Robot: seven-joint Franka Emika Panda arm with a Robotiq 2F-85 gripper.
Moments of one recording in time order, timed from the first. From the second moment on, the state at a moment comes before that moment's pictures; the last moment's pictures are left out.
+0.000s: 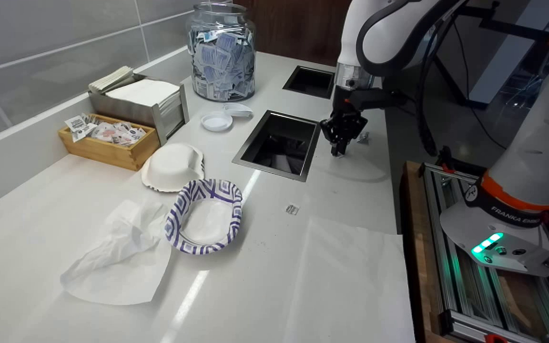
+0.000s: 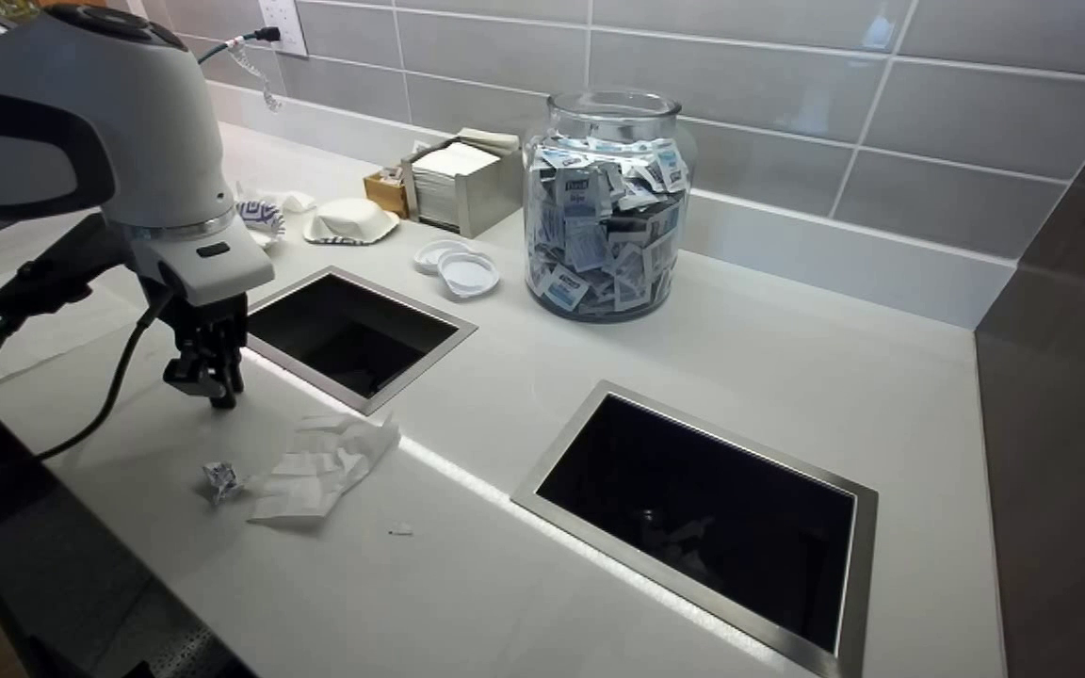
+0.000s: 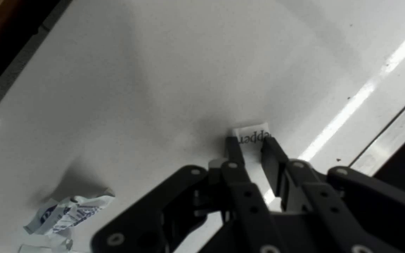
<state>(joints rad) -0.15 -0.11 -0.09 -2.74 0.18 2.52 0.40</state>
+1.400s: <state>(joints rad) -0.13 -0.11 -0.08 -2.74 0.17 2.52 0.35</state>
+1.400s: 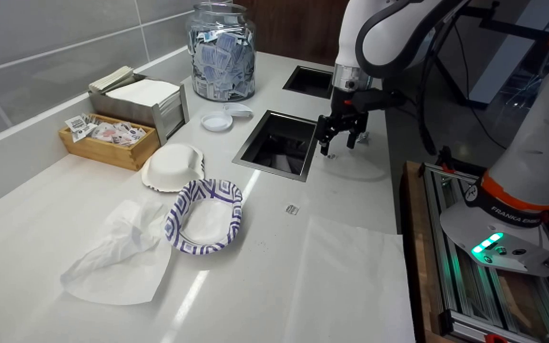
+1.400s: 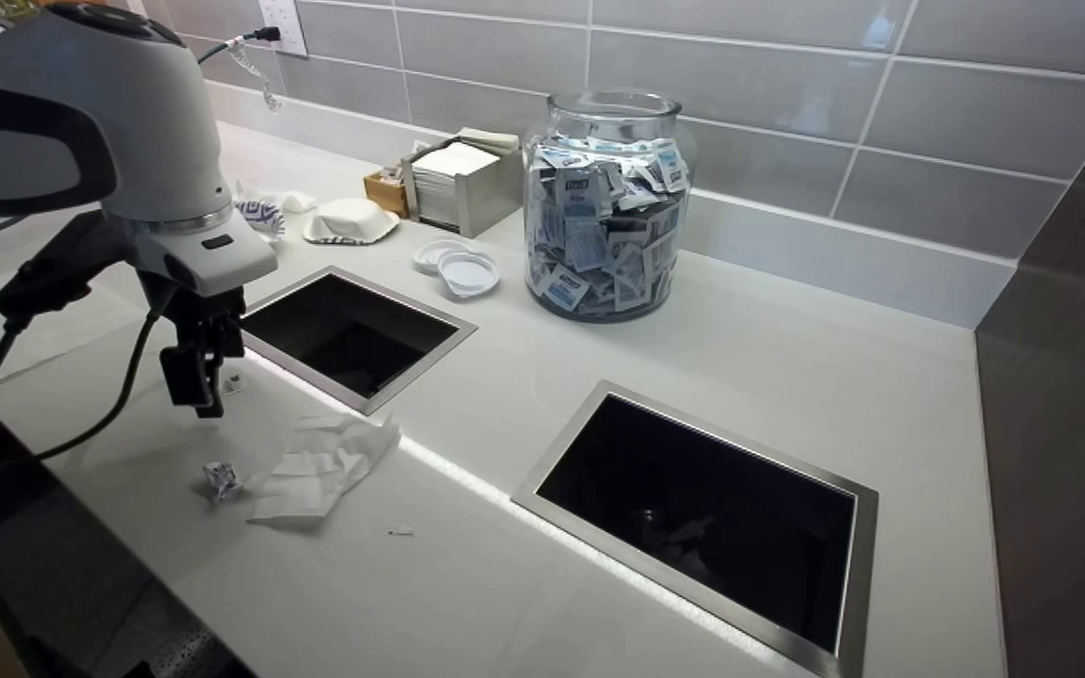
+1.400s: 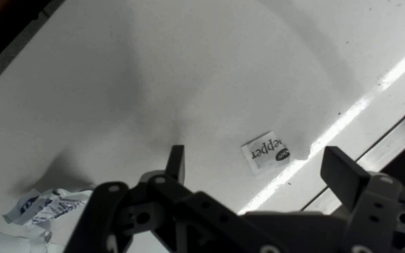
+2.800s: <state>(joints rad) -0.12 -0.06 -0.09 -2.67 0.17 2.44 0.20</state>
